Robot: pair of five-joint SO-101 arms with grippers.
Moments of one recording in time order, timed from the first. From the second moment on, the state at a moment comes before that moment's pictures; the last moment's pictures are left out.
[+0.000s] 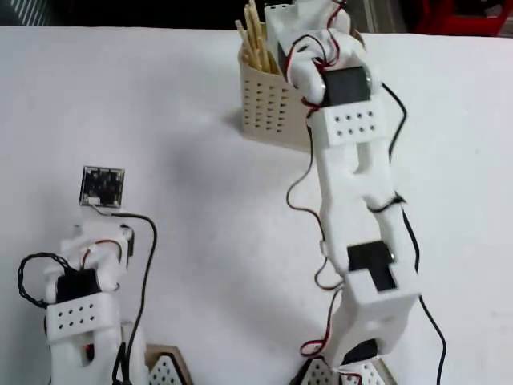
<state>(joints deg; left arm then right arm) -21.3 -64.4 81.8 45.1 -19.4 -15.9 13.7 -40.8 53.2 3.2</state>
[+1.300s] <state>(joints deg) -16.7 -102.4 89.8 59.5 -19.7 -9.6 -51.0 24.8 76.0 3.2</state>
